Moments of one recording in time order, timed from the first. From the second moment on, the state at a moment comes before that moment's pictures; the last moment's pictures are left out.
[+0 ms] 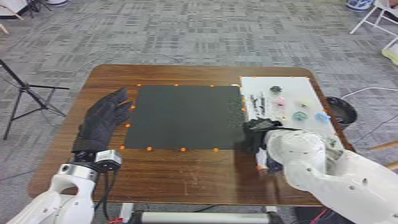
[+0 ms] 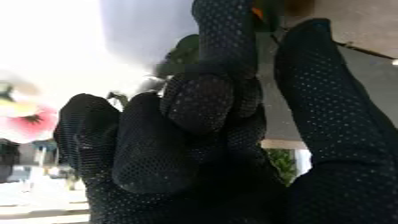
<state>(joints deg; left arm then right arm) 118.2 -46.0 -85.0 -118.0 40.5 12.6 20.9 -62.7 -37.3 35.7 -116.9 -108.6 -30.7 44.9</state>
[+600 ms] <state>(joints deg) 118.2 -46.7 -85.1 -118.0 40.5 12.6 20.9 -63.5 -33.8 35.3 -118.0 -119.6 -20.2 38.1</state>
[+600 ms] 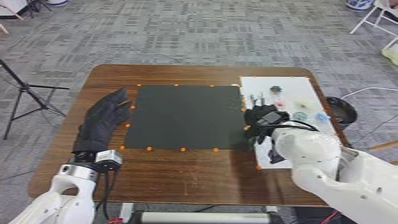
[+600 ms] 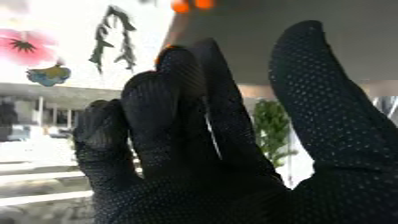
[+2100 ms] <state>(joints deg) 118.7 -47.2 -85.2 -118.2 40.5 12.7 21.0 -62.3 -19.4 14.3 -109.6 -129.7 29.2 12.9</state>
